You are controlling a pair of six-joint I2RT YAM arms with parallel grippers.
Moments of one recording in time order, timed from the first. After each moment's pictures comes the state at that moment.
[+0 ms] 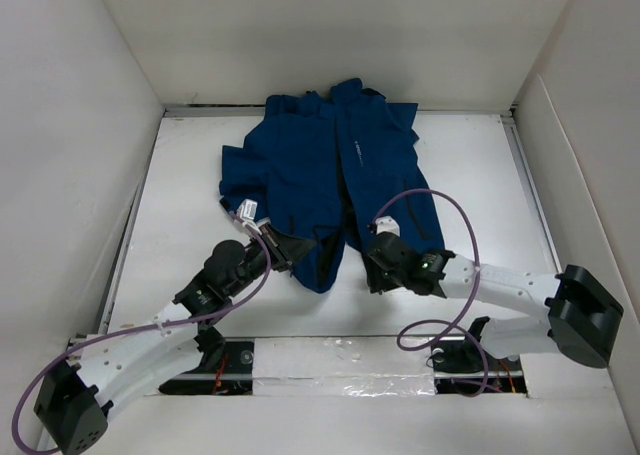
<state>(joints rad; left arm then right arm) -0.74 0.66 0.32 0.20 0.04 -1.06 0.96 1.25 0.67 -0.41 0.28 0.61</state>
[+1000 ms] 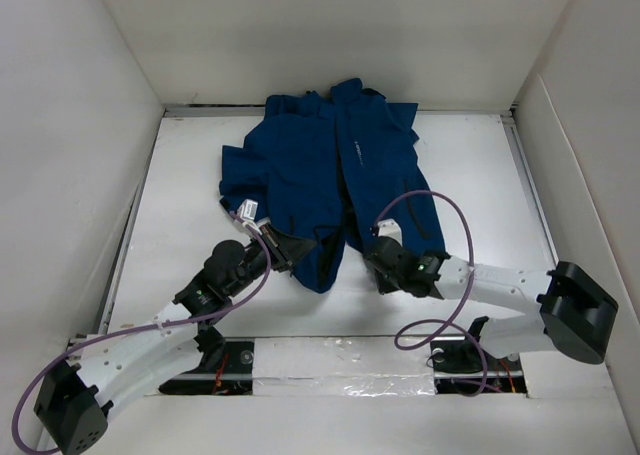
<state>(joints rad) -0.74 0.66 0.32 0.21 0.04 -1.06 0.98 1.30 0.66 -0.42 0.35 0.63</state>
